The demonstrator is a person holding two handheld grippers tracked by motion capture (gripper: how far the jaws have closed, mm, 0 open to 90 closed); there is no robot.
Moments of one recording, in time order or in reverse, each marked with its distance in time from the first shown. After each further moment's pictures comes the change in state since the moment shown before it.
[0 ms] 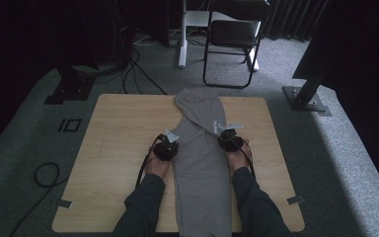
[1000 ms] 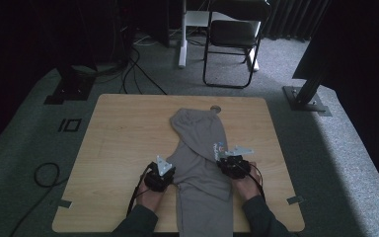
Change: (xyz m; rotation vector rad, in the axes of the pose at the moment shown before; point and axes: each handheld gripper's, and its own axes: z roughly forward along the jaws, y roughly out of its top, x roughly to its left) left arm -0.034 -0.053 -0.081 -0.074 -0.019 -0.047; right arm 0.036 -0.057 -0.080 -0.050 0.182 -0.081
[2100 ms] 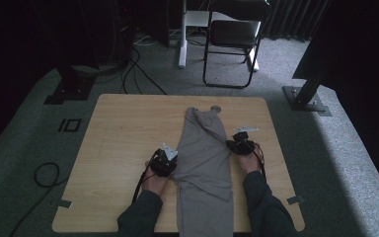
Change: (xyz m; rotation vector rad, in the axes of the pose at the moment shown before) left arm 0.006 0.019 0.044 0.061 0.064 0.068; right arm -0.078 0.029 0.046 0.042 -0.080 0.163
